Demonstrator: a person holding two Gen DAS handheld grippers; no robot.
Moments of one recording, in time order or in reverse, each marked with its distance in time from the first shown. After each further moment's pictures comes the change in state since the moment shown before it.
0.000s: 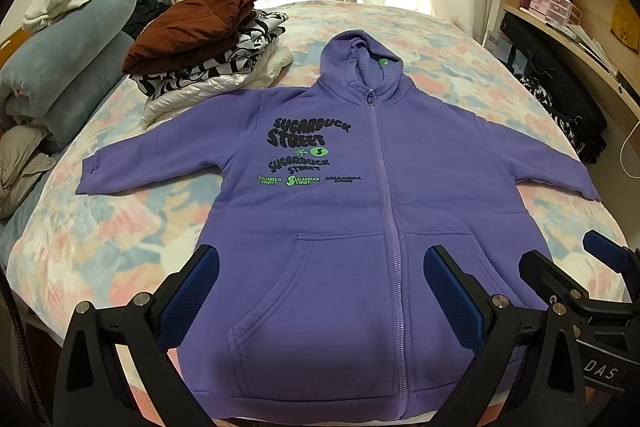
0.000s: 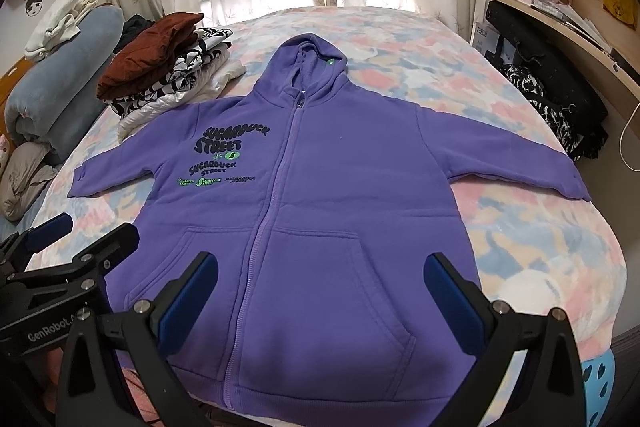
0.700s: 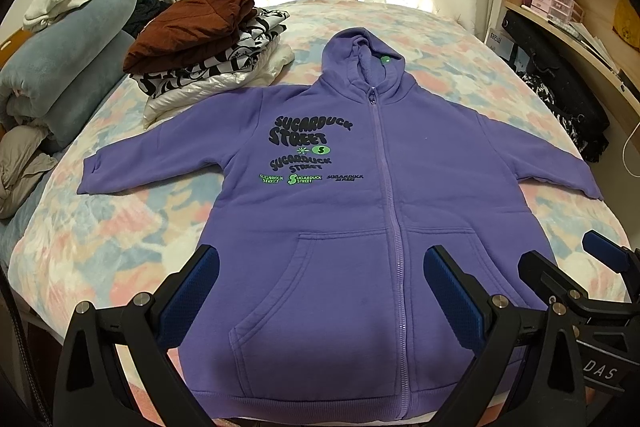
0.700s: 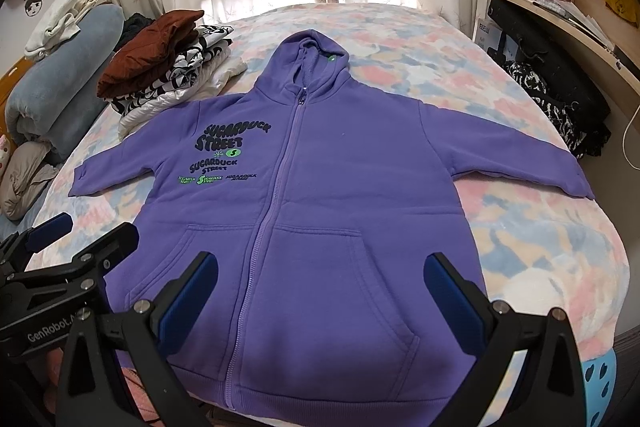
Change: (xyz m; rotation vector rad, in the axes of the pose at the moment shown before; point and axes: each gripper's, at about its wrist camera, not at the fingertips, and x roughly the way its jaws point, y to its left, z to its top) left arm 0.002 0.002 -0.002 0.001 0.002 0.004; right arm 0.002 0.000 0.000 0.002 0.004 0.003
